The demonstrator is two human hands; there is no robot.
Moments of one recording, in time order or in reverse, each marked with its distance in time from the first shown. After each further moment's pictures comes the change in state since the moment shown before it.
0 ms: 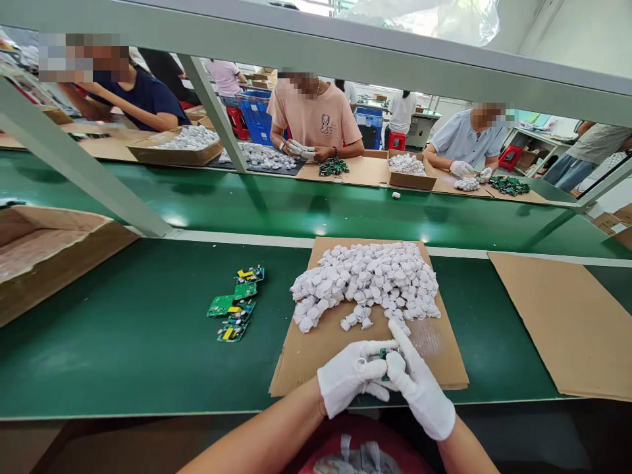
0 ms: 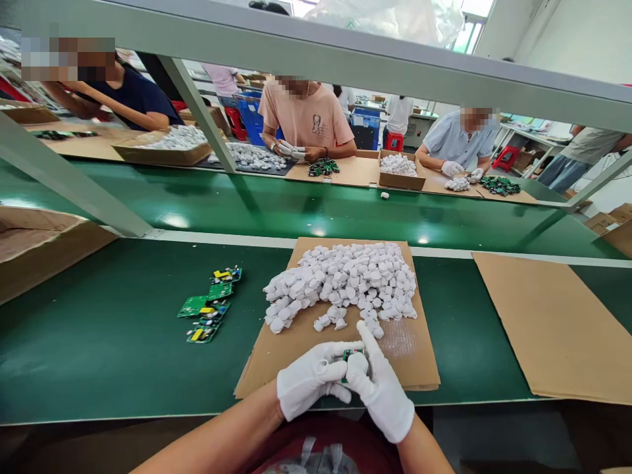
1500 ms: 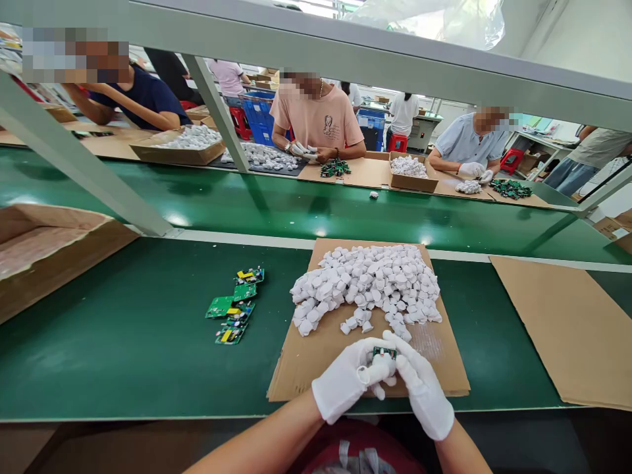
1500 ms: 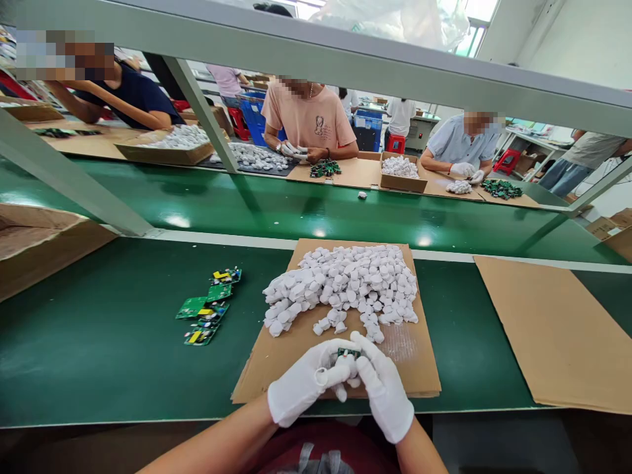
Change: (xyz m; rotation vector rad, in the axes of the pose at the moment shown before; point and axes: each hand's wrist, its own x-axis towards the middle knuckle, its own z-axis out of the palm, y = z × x) left_hand 0.001 0.003 0.003 0.261 0.080 0.202; right_hand 0.010 -0.008 -0.006 -0.097 0.062 -0.065
